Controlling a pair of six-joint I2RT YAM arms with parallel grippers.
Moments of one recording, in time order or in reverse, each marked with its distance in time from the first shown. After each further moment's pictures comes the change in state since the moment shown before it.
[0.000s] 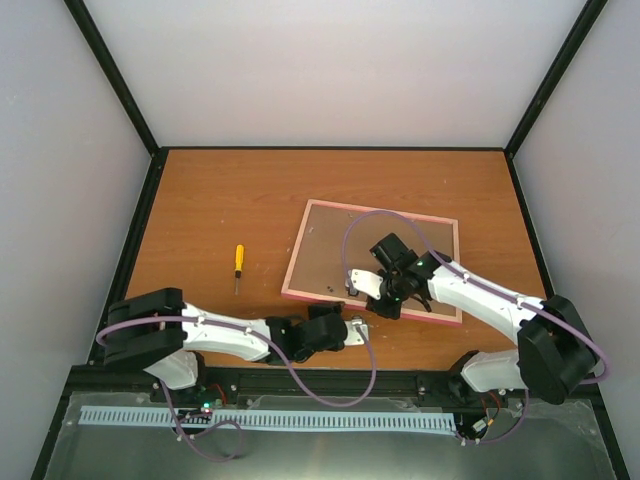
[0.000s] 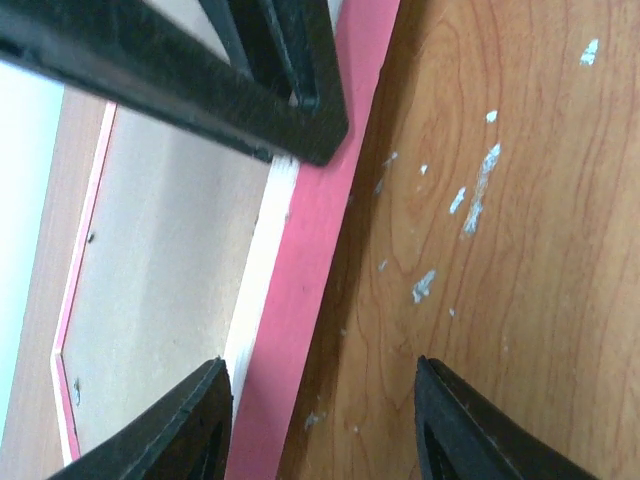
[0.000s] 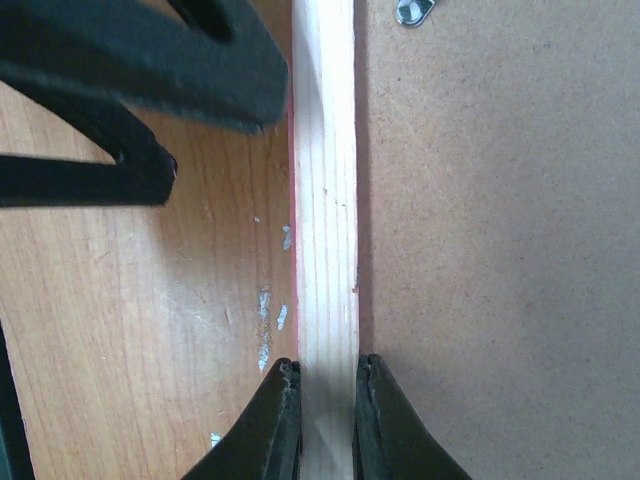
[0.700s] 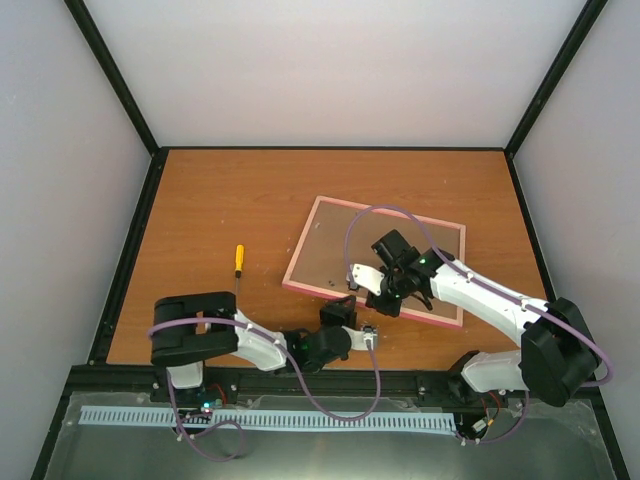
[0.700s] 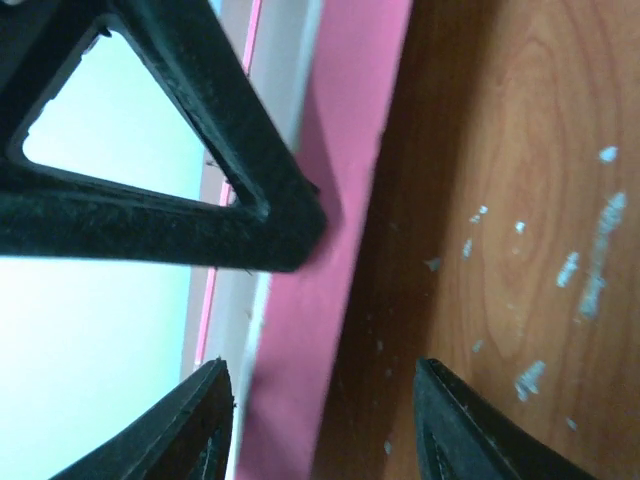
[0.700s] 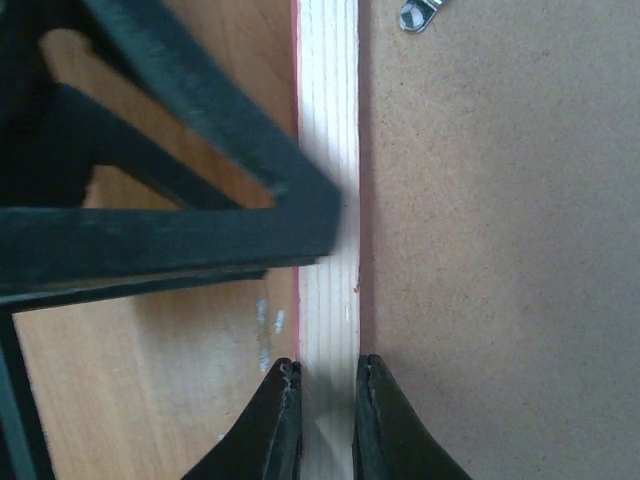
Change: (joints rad) left arm -0.047 0.208 -0.080 0.521 -0.232 0.313; right arm -0.008 -0.017 0.024 -0.009 0.004 0.057
